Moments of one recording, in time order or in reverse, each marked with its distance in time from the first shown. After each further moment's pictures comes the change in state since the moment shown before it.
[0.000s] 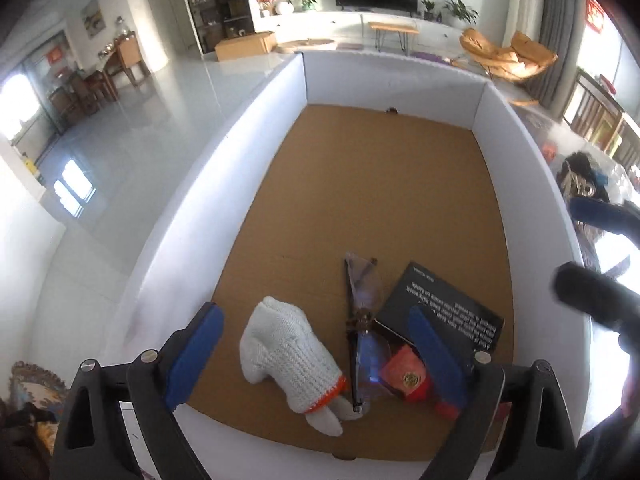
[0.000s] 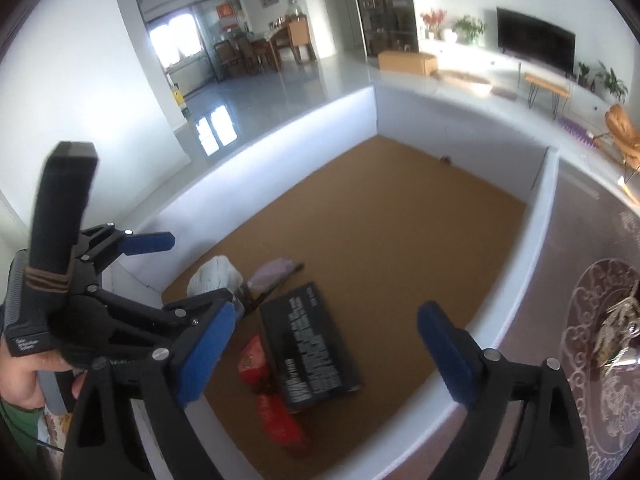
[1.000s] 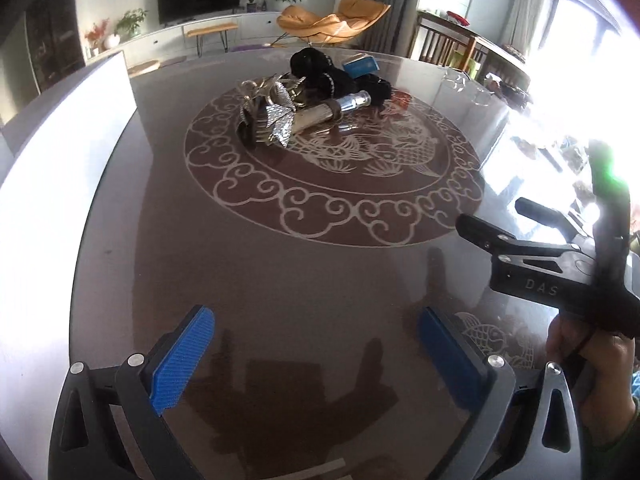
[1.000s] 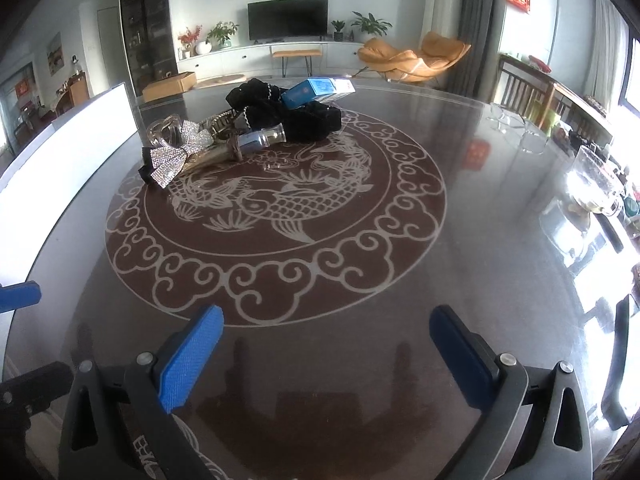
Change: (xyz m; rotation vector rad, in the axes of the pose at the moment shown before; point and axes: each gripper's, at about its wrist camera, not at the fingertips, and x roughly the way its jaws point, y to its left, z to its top) left arm 0.028 -0.338 -0.069 0.344 0.009 -0.438; right arm -0.150 -0.260 -0.236 0.455 -0.024 -0.644
